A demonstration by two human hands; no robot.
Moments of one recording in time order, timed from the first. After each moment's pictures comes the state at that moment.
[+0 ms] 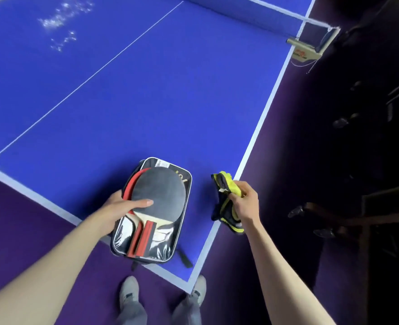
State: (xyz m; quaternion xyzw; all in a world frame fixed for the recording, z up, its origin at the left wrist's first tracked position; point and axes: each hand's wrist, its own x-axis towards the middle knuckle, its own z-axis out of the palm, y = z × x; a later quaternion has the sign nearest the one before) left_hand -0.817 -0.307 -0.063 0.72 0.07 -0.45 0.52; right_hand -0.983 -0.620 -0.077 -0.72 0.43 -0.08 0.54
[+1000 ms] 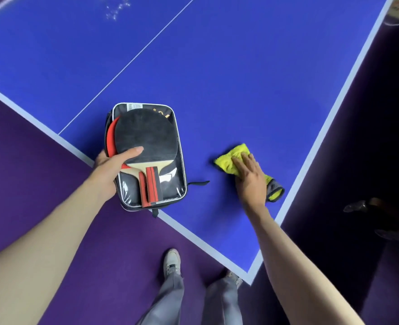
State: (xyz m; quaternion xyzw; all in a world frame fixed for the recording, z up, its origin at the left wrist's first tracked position) left_hand -0.741 -0.197 -0.025 0.70 0.23 -0.22 0.64; right_hand -0.890 -0.513 -0.189 -0.94 0.19 -0.10 0.26
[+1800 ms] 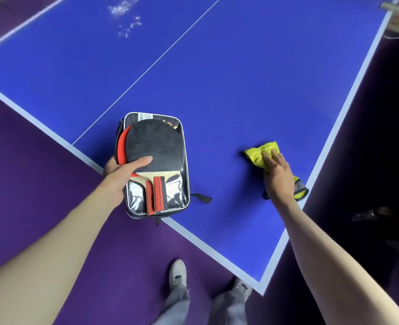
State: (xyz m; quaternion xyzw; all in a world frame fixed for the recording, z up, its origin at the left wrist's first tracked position) left_hand -0.733 -0.181 -0.029 0.72 0.23 -0.20 0.62; right_hand -0.864 -0.570 -0.182 -0.94 0.25 -0.05 0.23
